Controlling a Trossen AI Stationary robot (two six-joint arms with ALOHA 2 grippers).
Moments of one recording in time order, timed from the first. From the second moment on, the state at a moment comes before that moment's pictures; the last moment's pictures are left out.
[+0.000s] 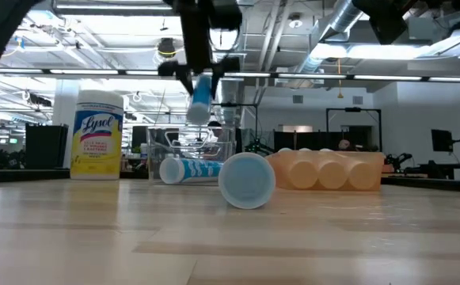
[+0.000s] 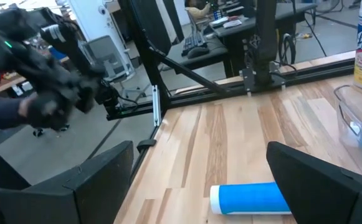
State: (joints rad) left arm 0.41 1.89 1.85 -1.03 -0.59 -1.00; right arm 0.34 0.71 0.49 0.09 0.05 0.29
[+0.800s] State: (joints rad) left arm 0.46 2.12 1.85 -1.10 -0.37 -0.84; right arm 0.34 0.71 0.49 0.10 0.05 0.29
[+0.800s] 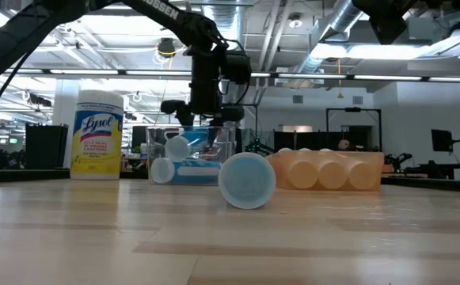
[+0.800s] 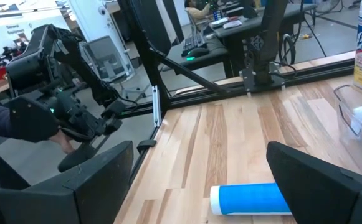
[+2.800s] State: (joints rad) left arm -0.08 2.32 1.85 -1.03 -0.07 -1.48; right arm 0.34 0.71 0.49 0.11 -0.03 0.28
